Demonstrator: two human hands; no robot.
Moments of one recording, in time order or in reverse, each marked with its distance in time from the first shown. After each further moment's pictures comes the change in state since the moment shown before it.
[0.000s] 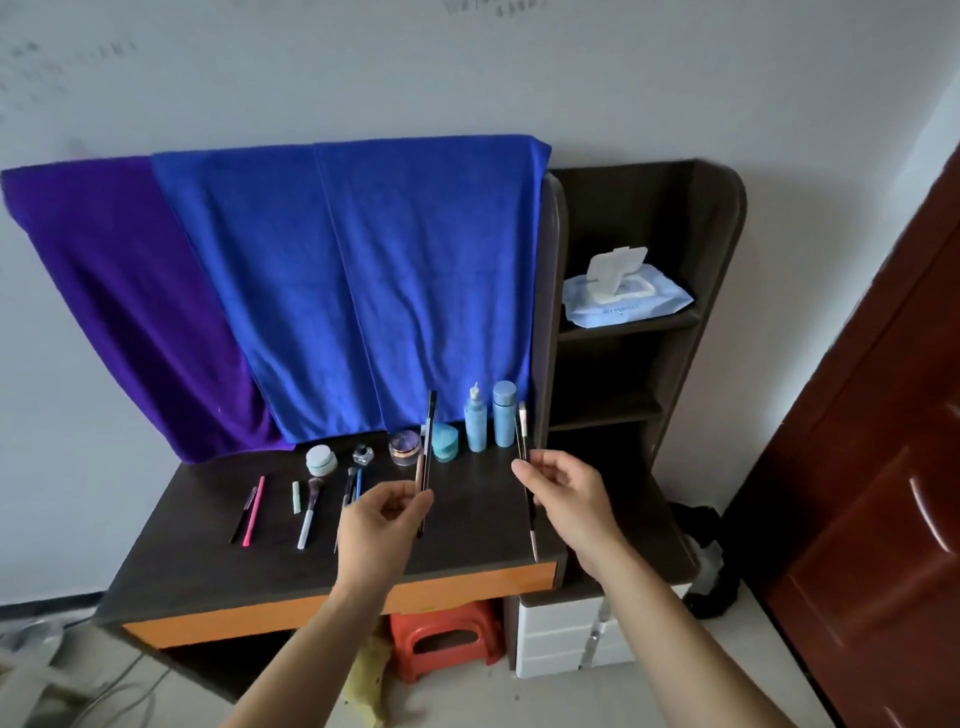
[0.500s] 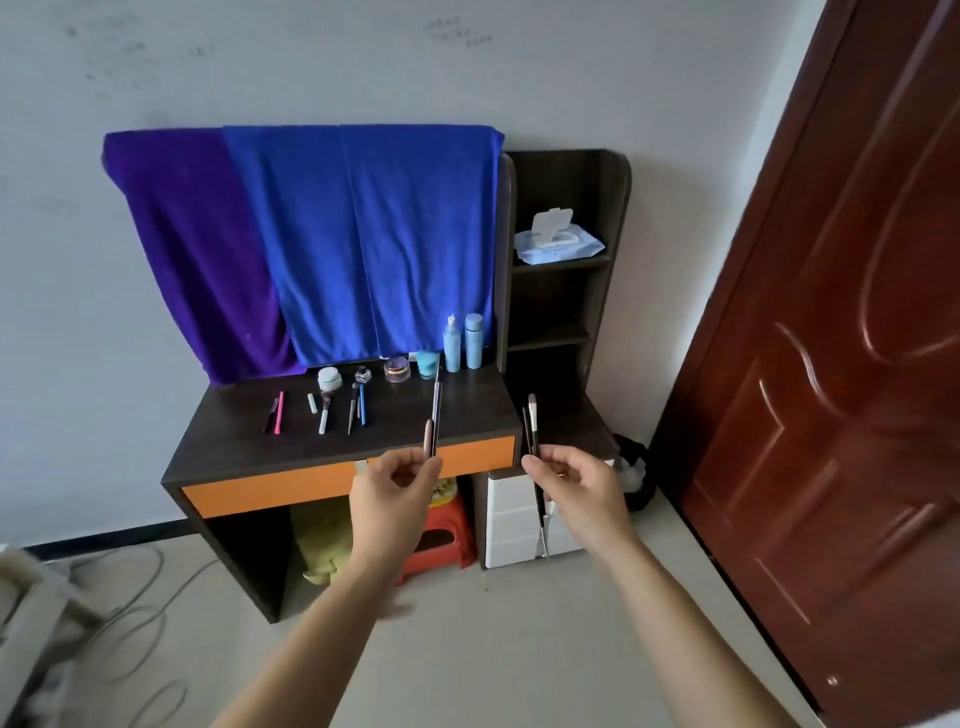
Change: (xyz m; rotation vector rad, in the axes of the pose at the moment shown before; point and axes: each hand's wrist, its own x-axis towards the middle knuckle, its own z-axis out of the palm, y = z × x) left_hand -0.282 0.003 -0.111 -0.094 -0.053 0.120; right_hand -0.334 0.001 -0.035 -0.096 0.090 -0.099
